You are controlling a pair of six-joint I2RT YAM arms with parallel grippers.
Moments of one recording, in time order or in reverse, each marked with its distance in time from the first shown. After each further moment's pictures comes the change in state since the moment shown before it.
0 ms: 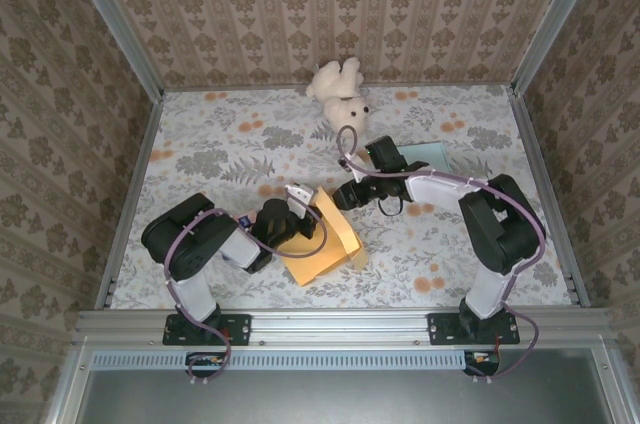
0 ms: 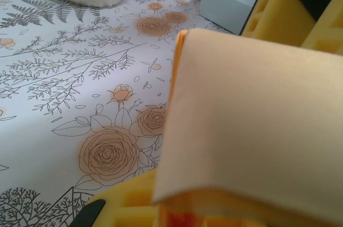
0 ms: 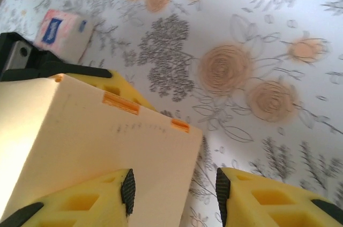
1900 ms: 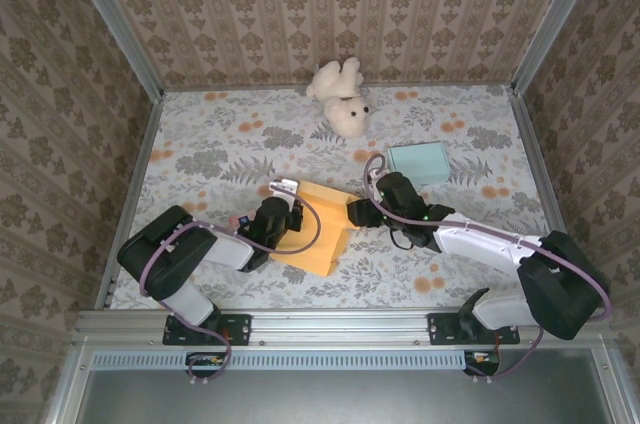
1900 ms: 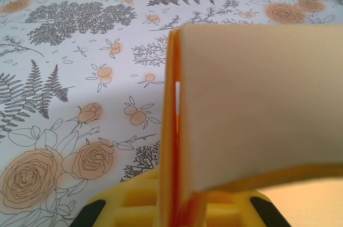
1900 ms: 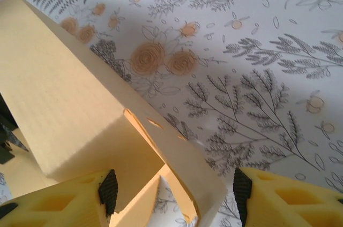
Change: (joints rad) left arm -0.010 -0.164 0.001 -0.297 -0.395 -0.053; right arm 0.169 -0.409 -0.371 0.183 0.537 0.361
